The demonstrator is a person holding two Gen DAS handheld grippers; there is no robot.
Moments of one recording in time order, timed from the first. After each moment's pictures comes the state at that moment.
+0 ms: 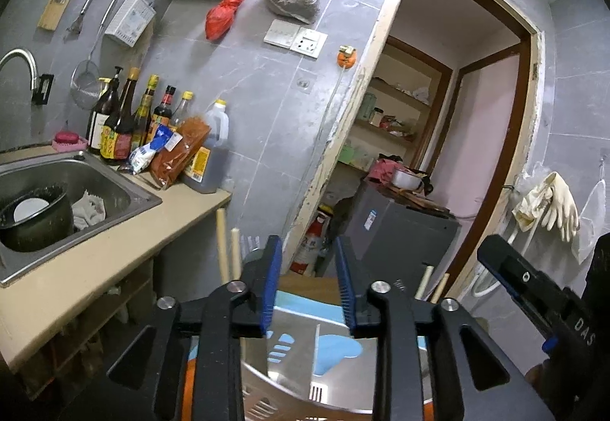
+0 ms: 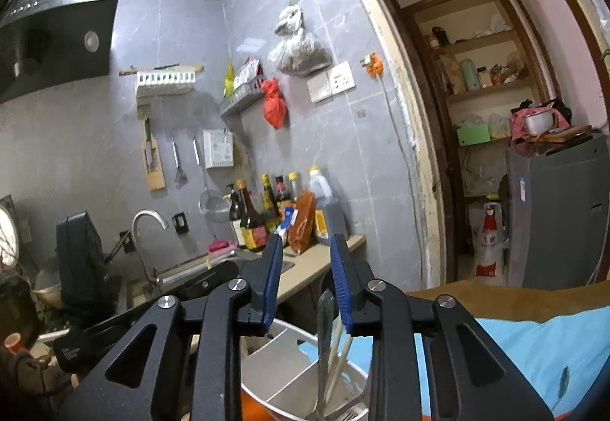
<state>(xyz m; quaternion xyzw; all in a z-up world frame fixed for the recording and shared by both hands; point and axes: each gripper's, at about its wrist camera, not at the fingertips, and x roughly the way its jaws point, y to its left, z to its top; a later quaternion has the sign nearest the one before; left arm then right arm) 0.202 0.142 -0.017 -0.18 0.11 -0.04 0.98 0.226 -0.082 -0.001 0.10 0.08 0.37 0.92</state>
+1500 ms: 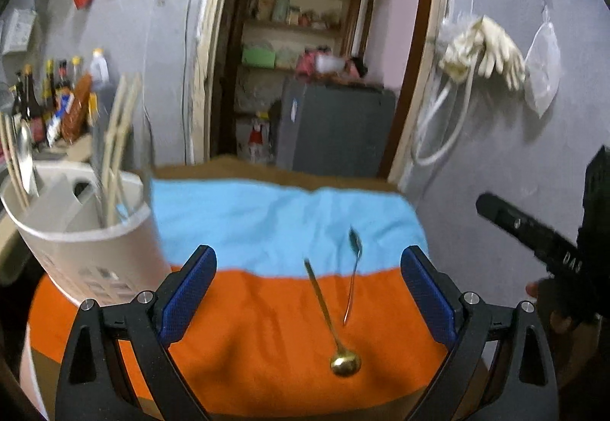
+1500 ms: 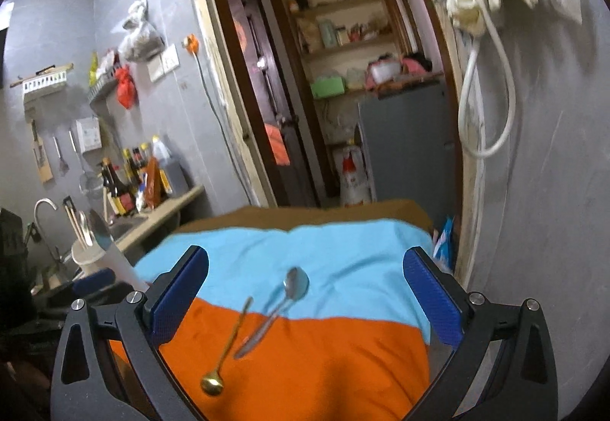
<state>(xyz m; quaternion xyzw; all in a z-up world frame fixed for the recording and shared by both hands) 0.196 -0.095 -0.081 -0.05 0.28 -0.14 0.95 0.219 -0.326 -0.070 0.11 0.21 0.16 0.96</state>
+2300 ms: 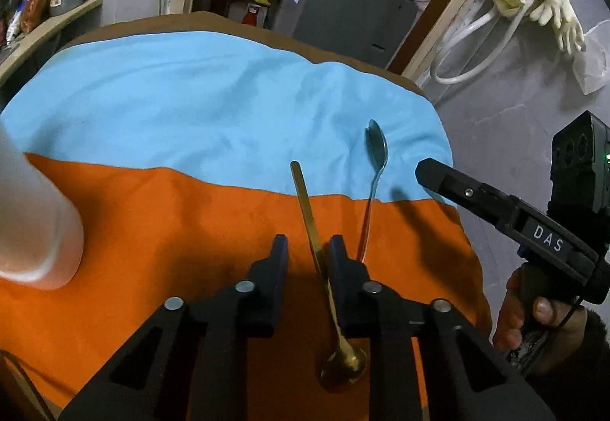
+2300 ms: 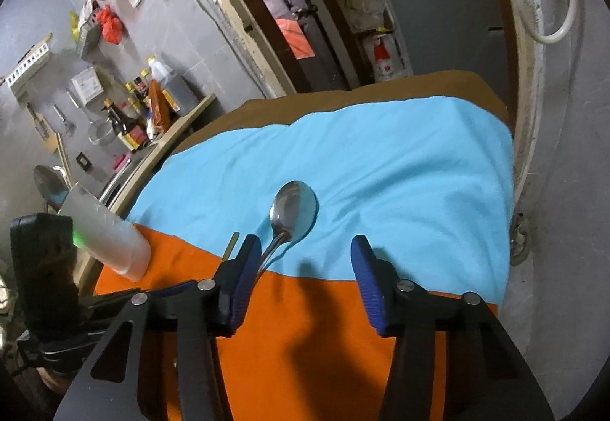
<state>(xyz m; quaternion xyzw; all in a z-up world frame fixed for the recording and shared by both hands) 0.275 -0.113 -0.160 -0.10 0.47 -0.17 0.86 0.303 -0.313 -0.145 0.13 0.40 0.25 0.87</state>
